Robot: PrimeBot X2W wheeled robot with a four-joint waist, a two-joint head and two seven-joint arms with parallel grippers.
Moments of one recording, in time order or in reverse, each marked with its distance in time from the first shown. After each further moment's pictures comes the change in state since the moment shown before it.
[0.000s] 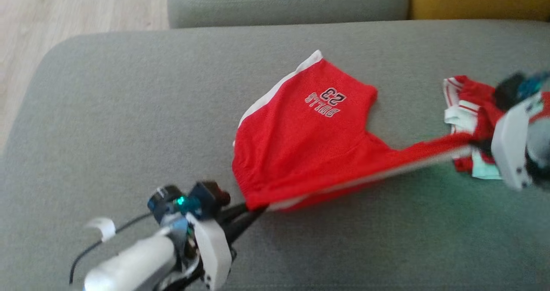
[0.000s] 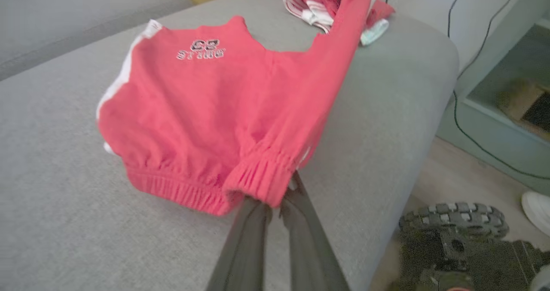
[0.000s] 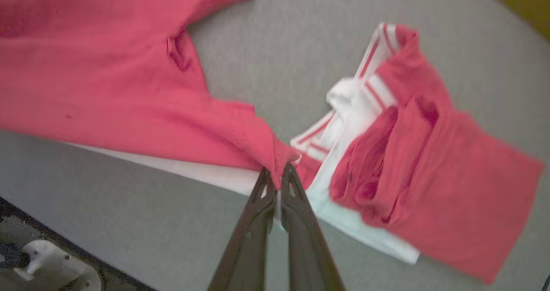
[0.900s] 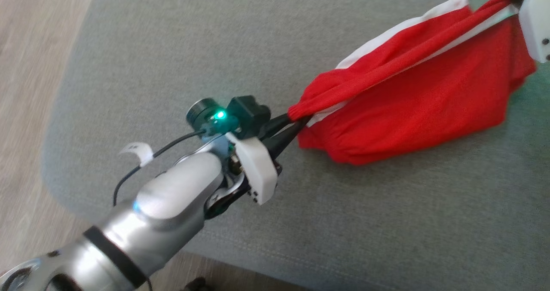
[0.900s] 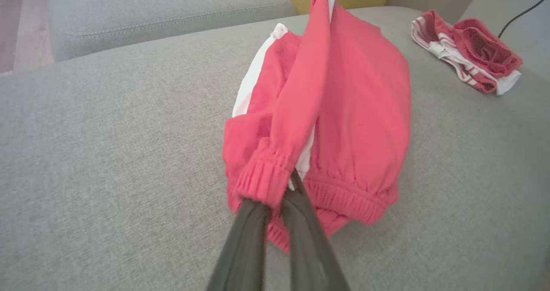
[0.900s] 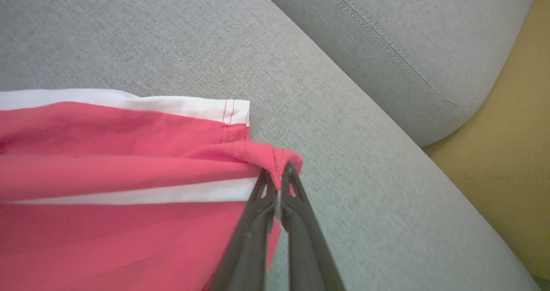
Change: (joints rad) left arm -0.311 -0.247 0.016 0.253 -0.016 -0.036 -0.112; right arm -0.458 0.154 -0.020 0.295 -0.211 0.000 -0.001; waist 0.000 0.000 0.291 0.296
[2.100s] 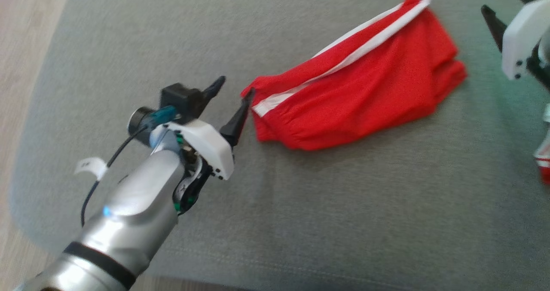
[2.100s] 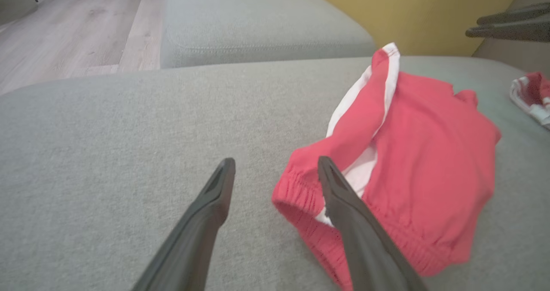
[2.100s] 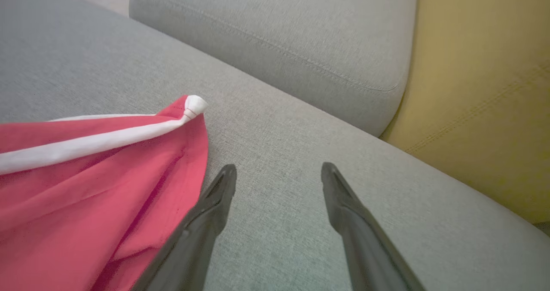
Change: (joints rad) left arm 0.063 -0.037 0.230 0.209 0.014 0.095 -0.086; right arm 0.031 0.186 0.031 0.405 0.017 0.000 -0.494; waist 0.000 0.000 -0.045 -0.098
